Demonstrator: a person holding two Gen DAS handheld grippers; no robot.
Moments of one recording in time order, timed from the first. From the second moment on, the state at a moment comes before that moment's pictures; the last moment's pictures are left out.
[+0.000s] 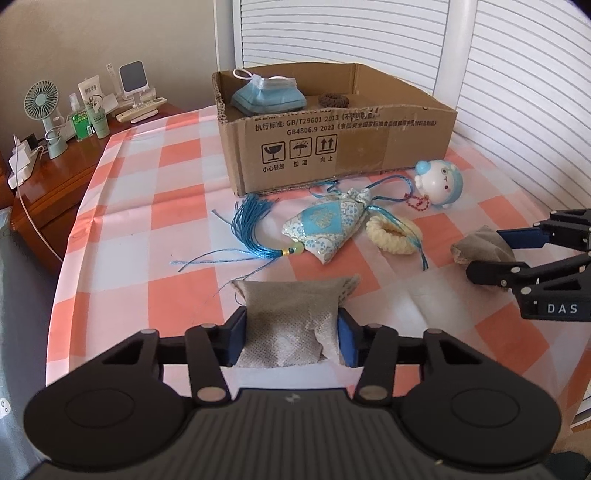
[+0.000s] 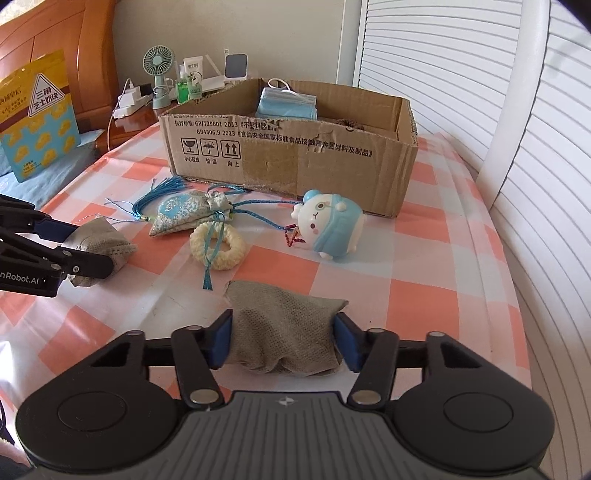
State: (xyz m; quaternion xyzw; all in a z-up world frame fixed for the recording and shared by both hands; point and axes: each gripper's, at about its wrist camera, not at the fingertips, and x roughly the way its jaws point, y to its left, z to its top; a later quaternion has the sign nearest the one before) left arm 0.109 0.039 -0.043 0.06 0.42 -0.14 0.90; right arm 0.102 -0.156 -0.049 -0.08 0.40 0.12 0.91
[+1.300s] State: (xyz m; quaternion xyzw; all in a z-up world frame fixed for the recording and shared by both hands) left arm 0.211 0.002 0.064 0.11 0.31 -0.19 0.92; right arm 0.107 -0.168 0.023 -0.12 0.33 0.15 0.92
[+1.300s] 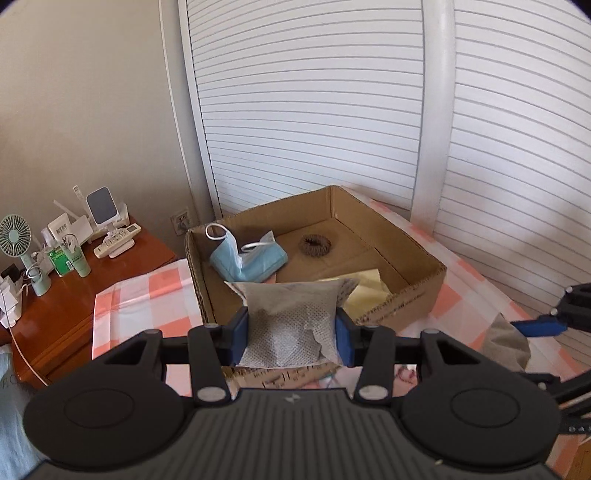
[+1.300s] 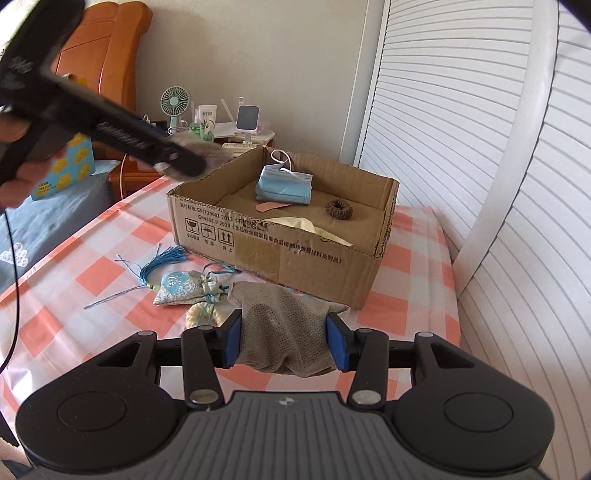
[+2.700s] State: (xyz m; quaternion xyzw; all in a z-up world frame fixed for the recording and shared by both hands) left arm 0.114 0.040 0.038 0.06 0.33 -0.10 0.94; right arm 0.275 -0.140 0.059 -0.12 0.33 0.11 0.93
